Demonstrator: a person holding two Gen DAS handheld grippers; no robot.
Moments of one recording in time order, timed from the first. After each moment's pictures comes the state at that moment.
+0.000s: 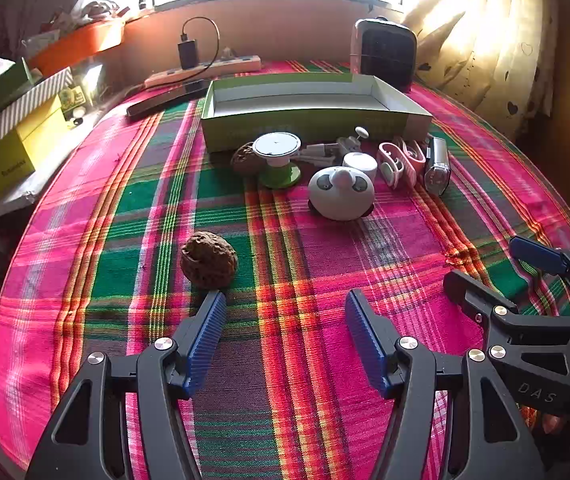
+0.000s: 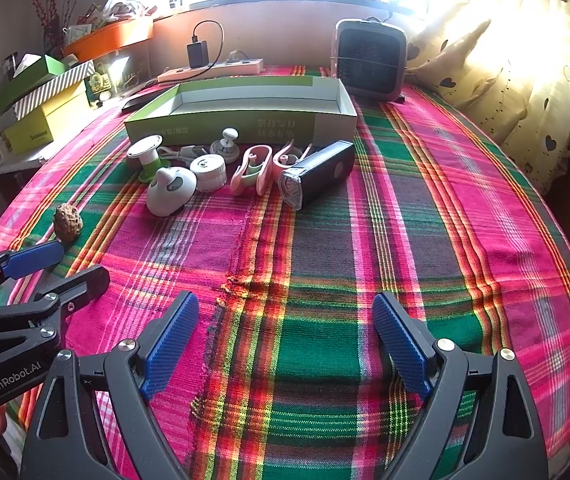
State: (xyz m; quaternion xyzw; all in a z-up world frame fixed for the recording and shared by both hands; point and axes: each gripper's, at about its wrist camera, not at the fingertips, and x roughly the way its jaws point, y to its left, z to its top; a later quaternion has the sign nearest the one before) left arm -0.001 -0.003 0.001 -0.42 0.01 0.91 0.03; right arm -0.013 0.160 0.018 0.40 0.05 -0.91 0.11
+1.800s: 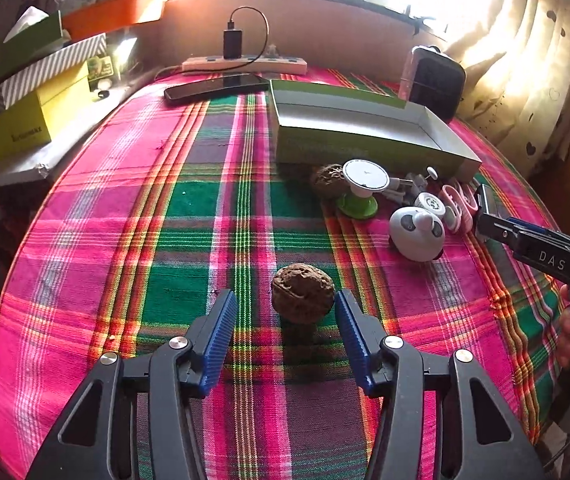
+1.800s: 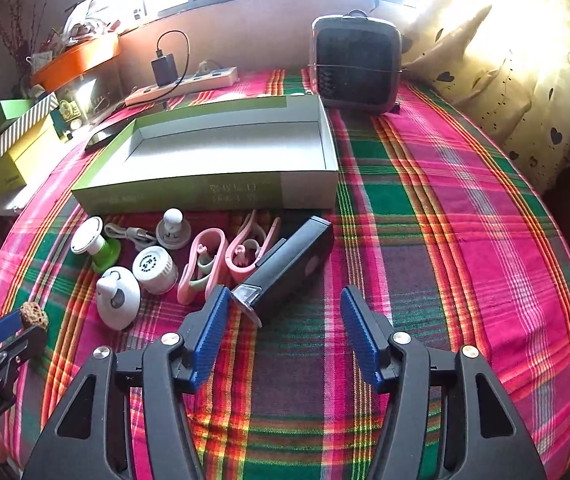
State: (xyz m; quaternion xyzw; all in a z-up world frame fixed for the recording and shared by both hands) left arm -0.024 -0.059 0.001 -0.42 -0.05 0.91 0.01; right arm -0.095 0.174 0.032 0.42 0.02 -0.90 0.10
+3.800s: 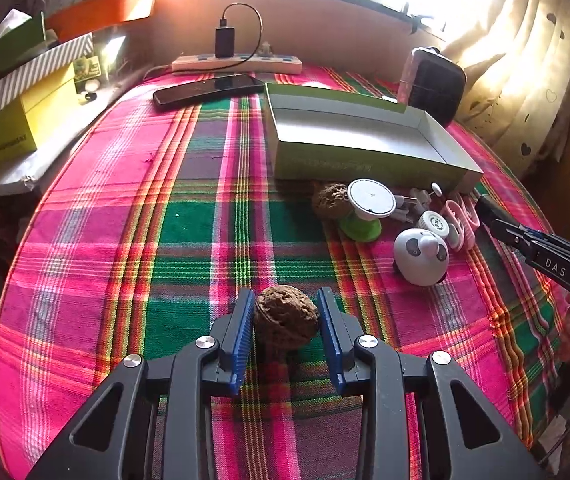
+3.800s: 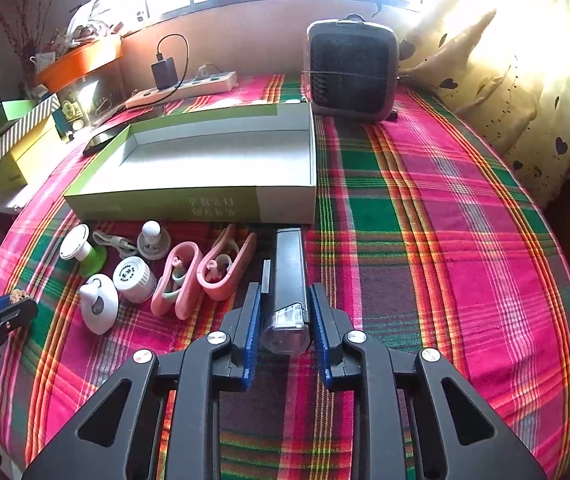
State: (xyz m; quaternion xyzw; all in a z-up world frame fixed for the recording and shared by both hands) left arm -0.045 -0.069 0.010 -0.43 -0.06 0.90 0.03; right arm -0.104 0.188 0.041 0.41 0.02 -0.90 0.11
